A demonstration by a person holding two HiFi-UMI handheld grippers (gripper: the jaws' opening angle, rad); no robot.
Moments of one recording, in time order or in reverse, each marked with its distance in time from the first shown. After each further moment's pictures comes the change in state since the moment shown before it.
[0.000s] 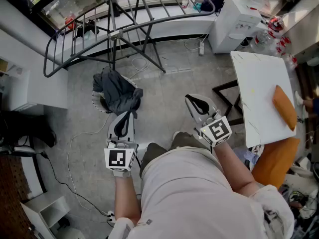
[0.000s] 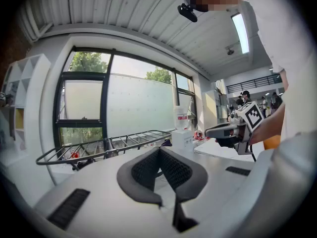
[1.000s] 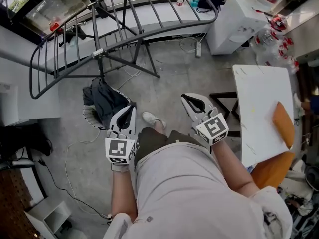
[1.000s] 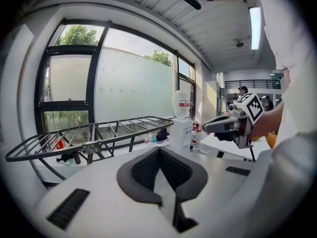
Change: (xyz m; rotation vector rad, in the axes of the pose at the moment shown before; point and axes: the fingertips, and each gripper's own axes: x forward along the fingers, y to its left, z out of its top) left arm 0.205 0.035 -0.041 -0.071 0.154 -0.064; right arm 0.111 -0.147 -0.037 0.035 0.169 0.031
